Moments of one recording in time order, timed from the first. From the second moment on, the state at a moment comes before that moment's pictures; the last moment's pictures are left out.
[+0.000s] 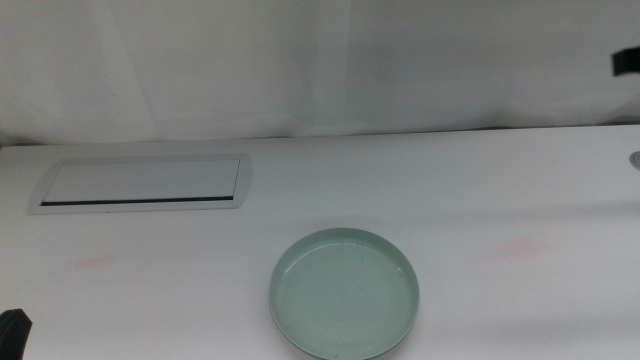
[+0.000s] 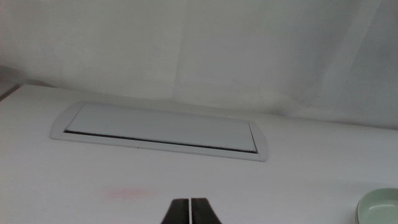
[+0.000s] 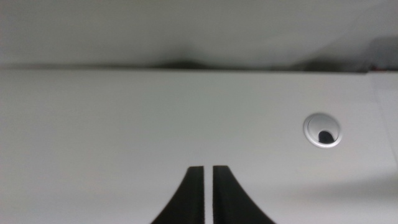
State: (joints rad) left arm 0.00 0.26 -0.02 0.07 0.09 -0.25; right arm 0.10 1.40 -1.27 -0.07 0.72 -0.01
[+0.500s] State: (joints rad) left arm 0.00 0.26 -0.02 0.07 0.09 -0.25; right arm 0.10 0.49 -0.64 -0.02 0.34 0.00
